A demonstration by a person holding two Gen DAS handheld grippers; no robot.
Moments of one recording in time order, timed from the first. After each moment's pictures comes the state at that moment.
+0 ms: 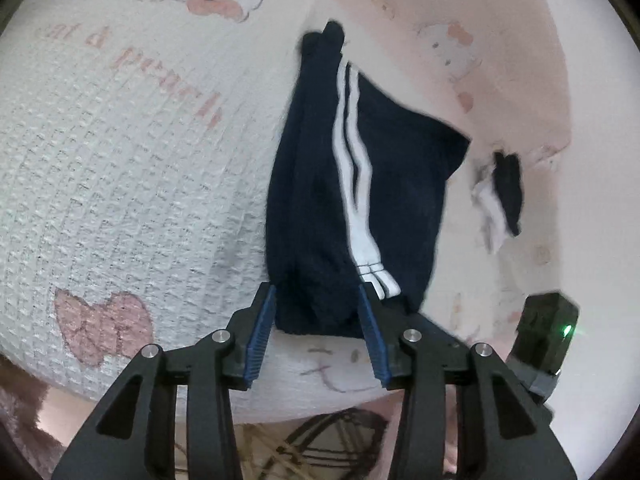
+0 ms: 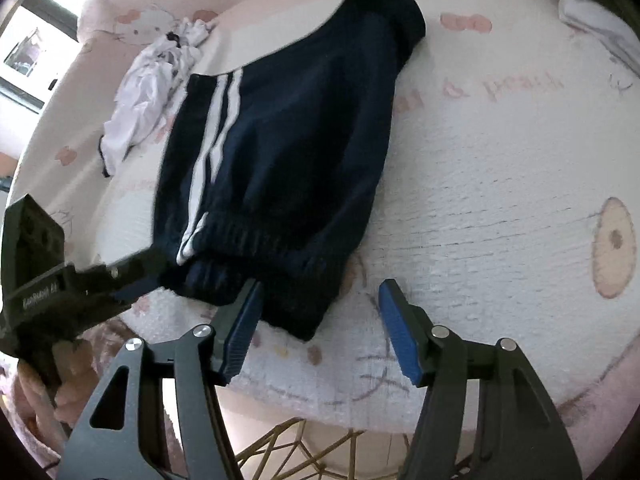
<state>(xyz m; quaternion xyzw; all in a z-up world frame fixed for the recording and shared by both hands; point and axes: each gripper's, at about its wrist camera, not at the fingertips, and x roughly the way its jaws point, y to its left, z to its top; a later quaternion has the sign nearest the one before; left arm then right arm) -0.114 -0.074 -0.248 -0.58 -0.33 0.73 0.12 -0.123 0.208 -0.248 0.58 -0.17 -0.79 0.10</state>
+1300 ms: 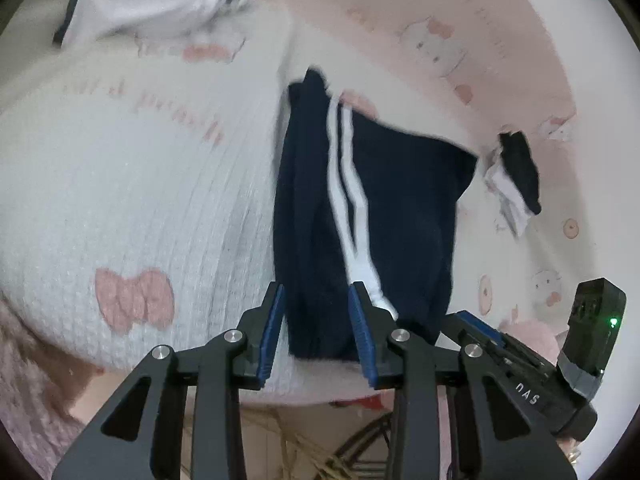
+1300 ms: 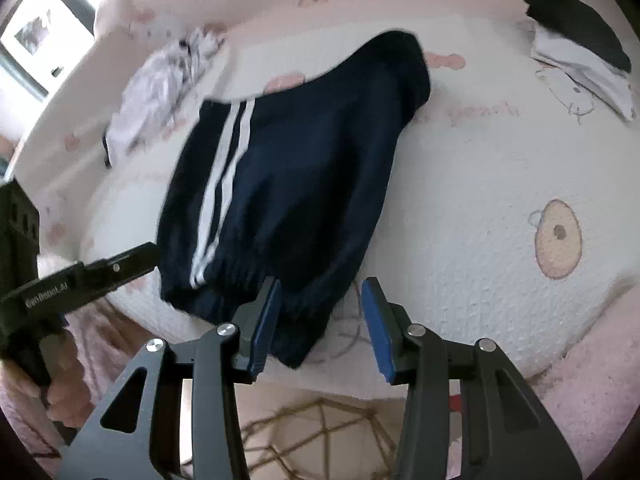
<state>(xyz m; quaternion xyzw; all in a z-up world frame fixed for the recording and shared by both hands) -0.091 -0.057 -0.222 -0.53 -0.25 0.80 0.09 -0.096 0.219 -0.215 0.55 -0.14 -0.82 0.07</state>
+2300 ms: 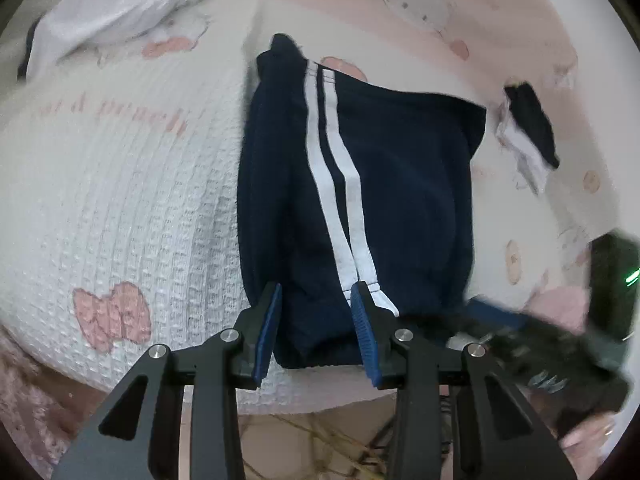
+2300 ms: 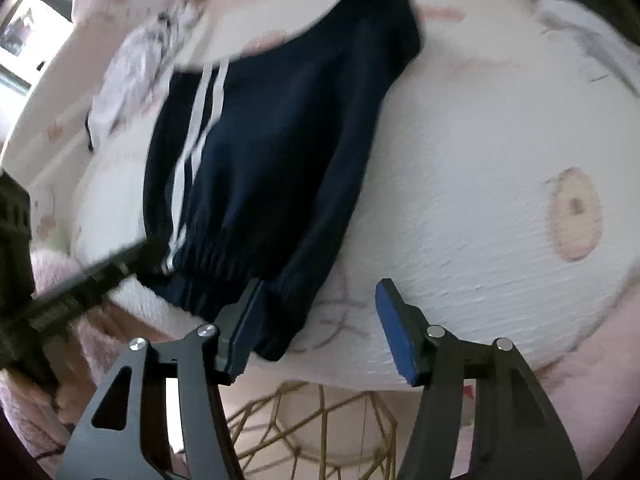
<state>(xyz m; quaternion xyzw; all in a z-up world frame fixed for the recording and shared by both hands) -0.107 -0.021 -0.239 -0.58 -0.19 0.79 0.10 -0.114 0.215 -0.249 0.62 -0.13 -0.77 0.08</state>
